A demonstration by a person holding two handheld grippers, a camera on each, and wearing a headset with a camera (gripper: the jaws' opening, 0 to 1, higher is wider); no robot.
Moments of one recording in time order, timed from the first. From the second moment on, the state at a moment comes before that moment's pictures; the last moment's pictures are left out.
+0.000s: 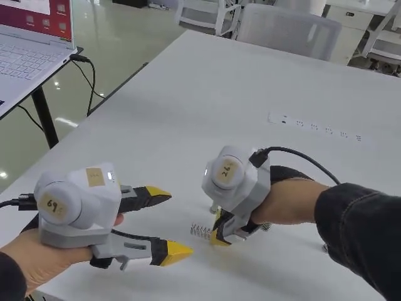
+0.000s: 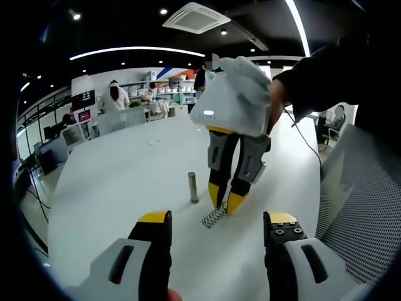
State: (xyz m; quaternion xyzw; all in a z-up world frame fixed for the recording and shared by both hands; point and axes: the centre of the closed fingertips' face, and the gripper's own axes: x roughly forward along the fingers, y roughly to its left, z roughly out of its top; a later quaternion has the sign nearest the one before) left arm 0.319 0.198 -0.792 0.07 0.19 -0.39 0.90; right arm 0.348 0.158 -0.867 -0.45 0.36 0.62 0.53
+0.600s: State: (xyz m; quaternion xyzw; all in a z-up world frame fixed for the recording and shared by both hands) left arm 0.319 0.190 -0.797 0.08 0.19 -0.40 0.89; right arm 0.337 0.153 -0.840 -0.45 0.35 0.63 0.52
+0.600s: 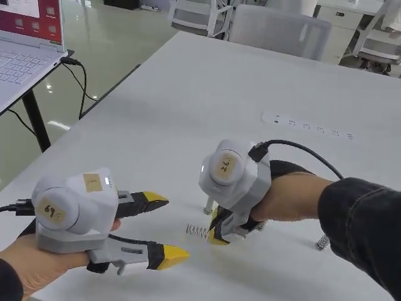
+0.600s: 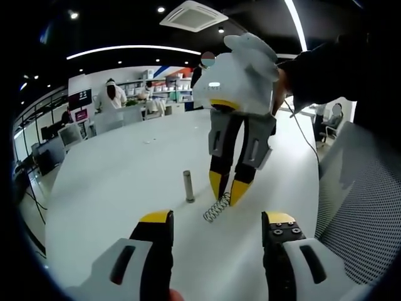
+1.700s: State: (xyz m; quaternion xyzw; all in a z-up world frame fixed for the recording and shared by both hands) left arm 0.316 0.159 -0.782 0.11 0.16 -0.46 0.87; right arm 0.313 0.141 -0.793 -0.47 0.31 0.66 0.50
